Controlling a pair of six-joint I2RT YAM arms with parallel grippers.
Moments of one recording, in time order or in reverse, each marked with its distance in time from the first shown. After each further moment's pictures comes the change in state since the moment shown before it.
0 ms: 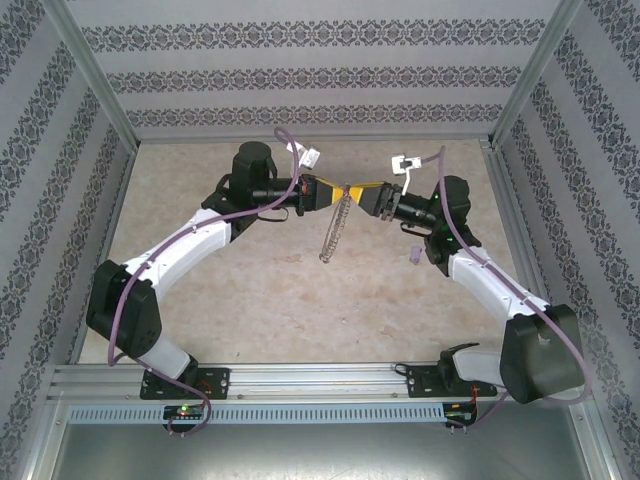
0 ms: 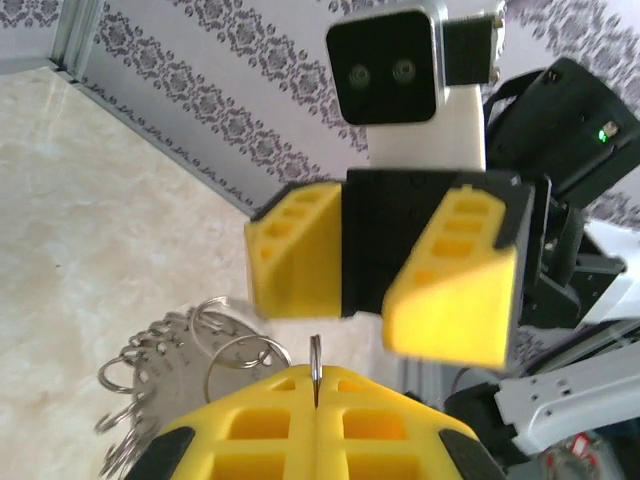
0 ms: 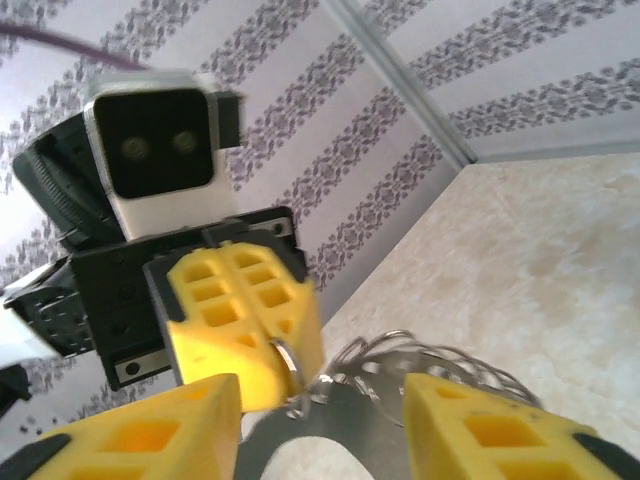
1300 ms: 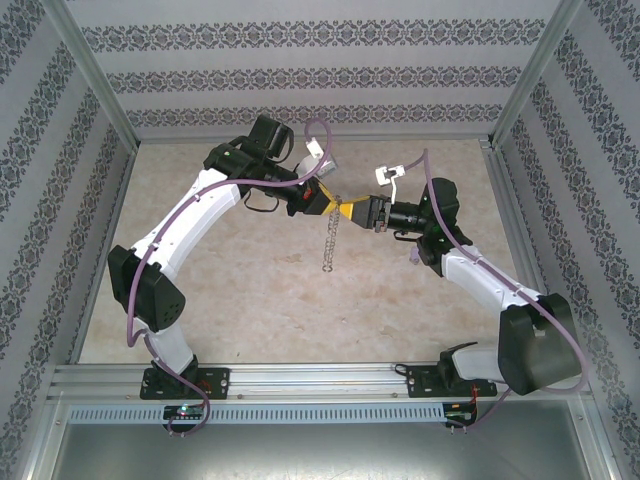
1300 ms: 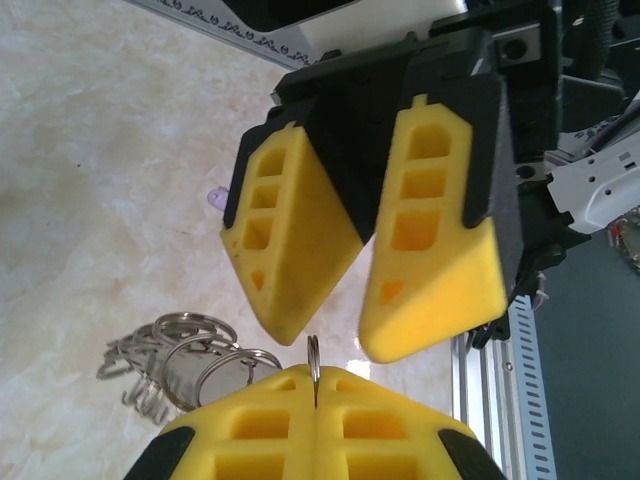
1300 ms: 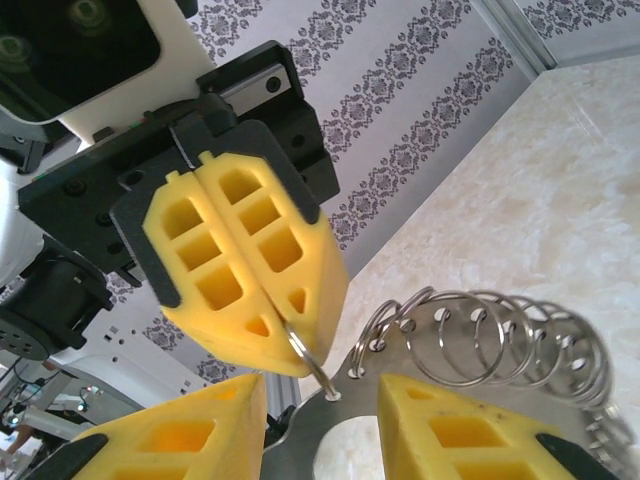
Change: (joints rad) left arm 0.000 0.200 0.524 -0.949 0.002 0.718; right arm 0.061 0.058 -0.010 0.000 -0.150 0.009
